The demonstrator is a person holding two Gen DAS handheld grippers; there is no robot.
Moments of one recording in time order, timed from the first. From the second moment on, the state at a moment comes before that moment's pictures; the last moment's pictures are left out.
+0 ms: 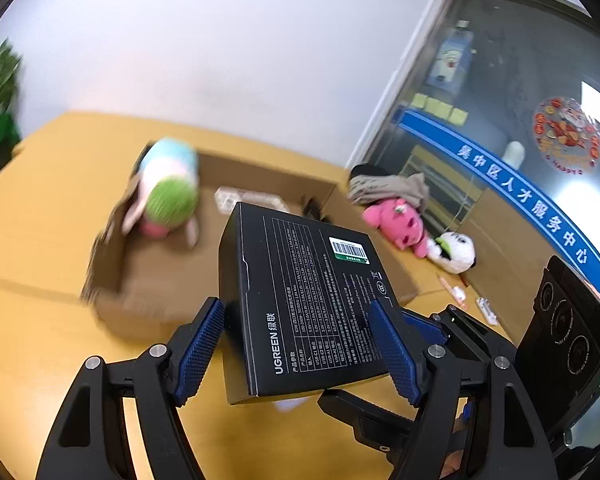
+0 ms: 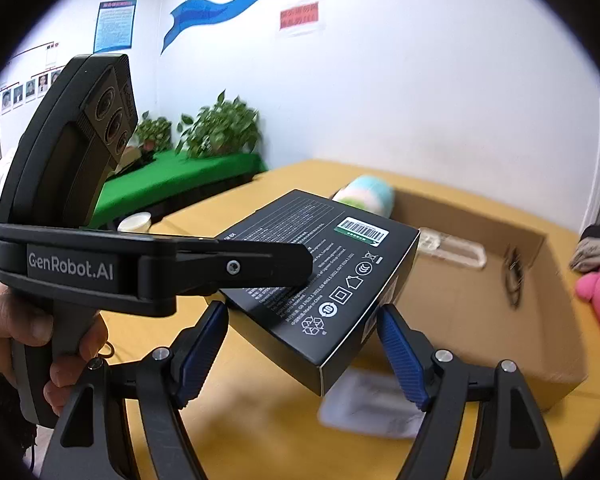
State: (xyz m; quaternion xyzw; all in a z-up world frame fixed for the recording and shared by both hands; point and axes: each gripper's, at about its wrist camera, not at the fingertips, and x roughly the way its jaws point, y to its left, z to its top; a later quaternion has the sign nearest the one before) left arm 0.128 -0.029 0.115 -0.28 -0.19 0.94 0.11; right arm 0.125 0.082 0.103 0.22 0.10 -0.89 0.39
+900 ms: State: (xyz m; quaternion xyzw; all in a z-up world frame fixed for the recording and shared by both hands) left arm -0.113 -0.037 0.138 -0.37 -0.19 0.90 0.11; right arm -0.101 0.085 0.155 0.31 0.11 -0.86 0.38
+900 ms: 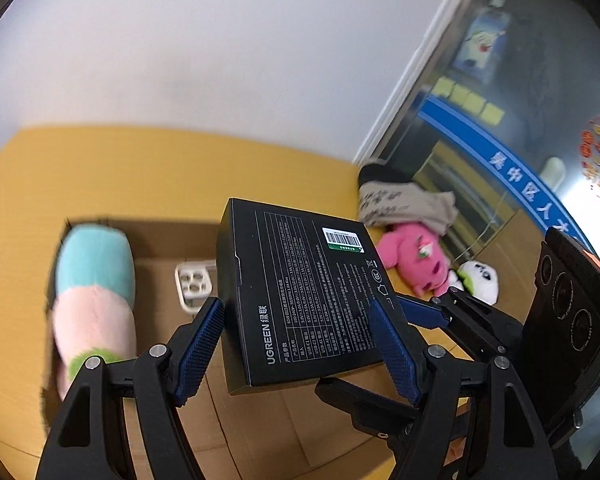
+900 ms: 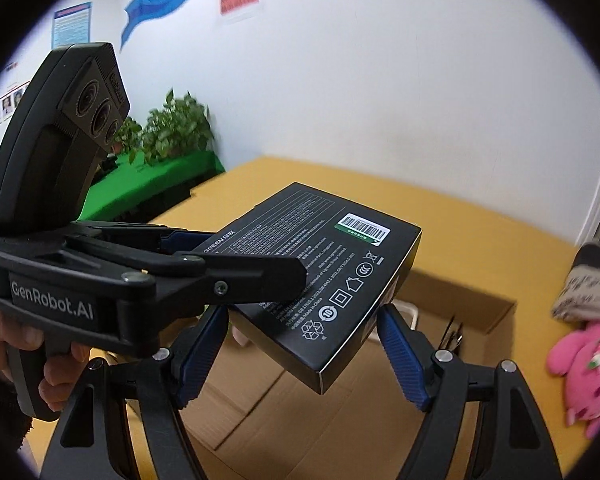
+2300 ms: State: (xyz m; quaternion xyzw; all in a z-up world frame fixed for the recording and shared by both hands) left arm -0.052 -0.023 0.111 -0.37 -0.13 0.92 0.07; right arm -0.106 0.099 0.081 0.42 0.10 -0.84 0.32
